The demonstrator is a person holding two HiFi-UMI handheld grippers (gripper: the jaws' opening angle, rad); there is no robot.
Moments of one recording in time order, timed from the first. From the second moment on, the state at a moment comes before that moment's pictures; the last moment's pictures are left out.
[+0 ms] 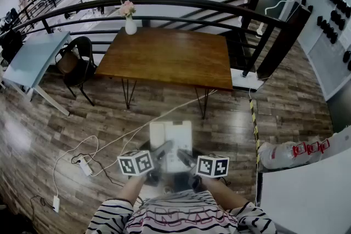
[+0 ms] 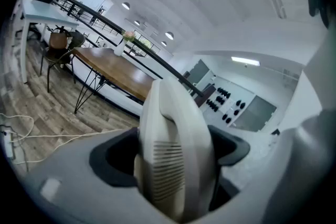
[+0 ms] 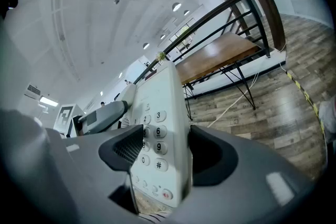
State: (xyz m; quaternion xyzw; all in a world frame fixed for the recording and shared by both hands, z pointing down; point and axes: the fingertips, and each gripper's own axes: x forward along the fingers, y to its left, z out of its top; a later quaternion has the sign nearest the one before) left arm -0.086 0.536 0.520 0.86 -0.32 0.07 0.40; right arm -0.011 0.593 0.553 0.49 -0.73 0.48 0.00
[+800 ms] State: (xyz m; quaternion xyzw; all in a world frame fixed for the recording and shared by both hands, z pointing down) left arm -0.053 0.449 0.528 0.85 -0.34 0.04 0.40; right arm 0.025 0.500 0.558 0.48 -0.74 0.47 0.03
